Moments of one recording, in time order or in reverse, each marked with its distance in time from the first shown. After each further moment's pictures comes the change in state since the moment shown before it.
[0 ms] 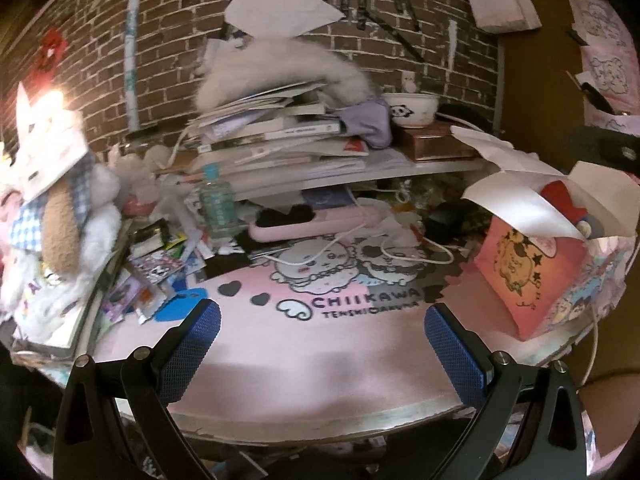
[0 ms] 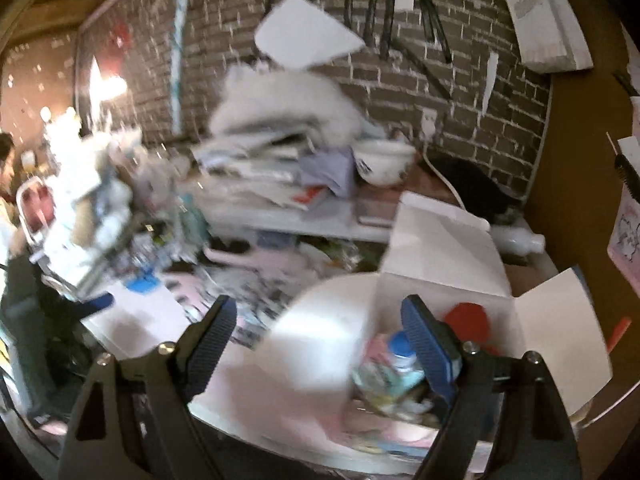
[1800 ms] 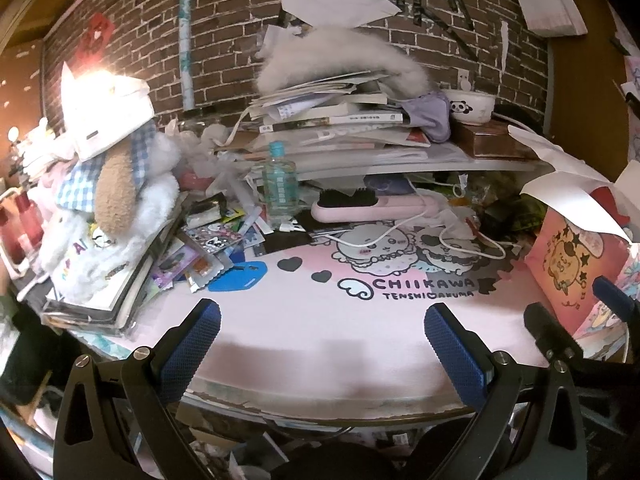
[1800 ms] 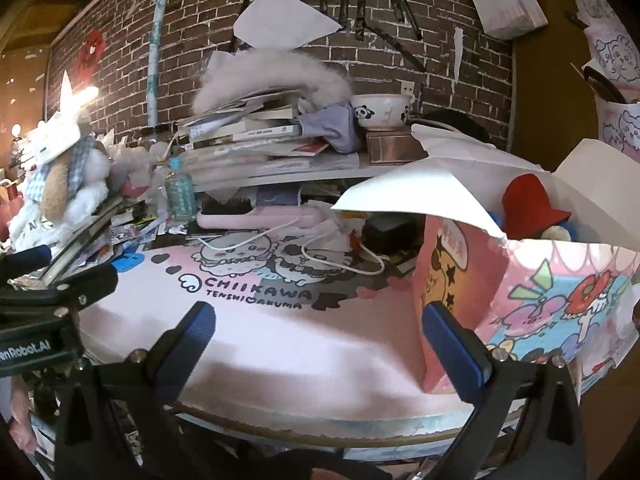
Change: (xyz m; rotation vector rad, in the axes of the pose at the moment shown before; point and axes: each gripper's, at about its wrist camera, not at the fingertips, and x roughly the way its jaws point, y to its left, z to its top) left arm -0.005 0.022 -0.018 -0.072 0.019 0.161; right arm 0.058 0.062 -0.110 0.109 -0.048 -0.138
